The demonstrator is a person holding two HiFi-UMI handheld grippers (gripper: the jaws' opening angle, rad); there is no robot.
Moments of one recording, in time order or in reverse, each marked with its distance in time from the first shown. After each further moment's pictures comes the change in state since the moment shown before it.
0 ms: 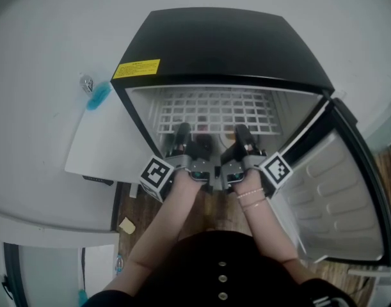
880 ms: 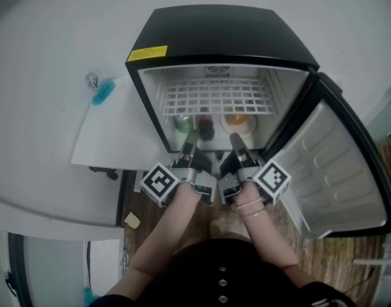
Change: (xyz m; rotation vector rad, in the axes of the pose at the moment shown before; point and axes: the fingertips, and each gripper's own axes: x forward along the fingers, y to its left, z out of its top) left arm -0.077 -0.032 -0.037 0.163 0.186 -0.094; right arm -0.079 0.019 -0.055 -0.211 0.115 -0.012
